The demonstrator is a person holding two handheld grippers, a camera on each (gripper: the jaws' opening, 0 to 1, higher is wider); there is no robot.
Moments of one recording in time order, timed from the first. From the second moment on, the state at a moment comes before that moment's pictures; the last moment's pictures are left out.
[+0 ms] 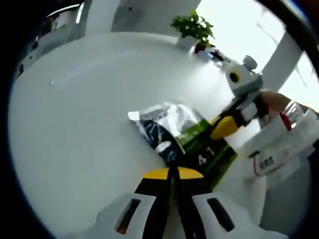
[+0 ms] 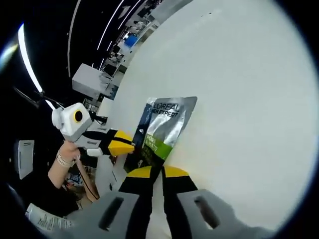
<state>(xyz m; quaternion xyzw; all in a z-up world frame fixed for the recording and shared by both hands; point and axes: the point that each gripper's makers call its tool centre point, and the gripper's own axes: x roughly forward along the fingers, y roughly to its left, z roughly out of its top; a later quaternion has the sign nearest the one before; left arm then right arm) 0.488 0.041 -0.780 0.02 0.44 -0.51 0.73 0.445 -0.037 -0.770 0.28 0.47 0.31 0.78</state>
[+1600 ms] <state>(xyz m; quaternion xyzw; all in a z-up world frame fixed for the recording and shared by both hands) 0.459 0.041 -0.638 -0.25 0.31 -0.56 0.72 0.459 -0.030 -0.661 0.20 0.33 0.41 0.83</state>
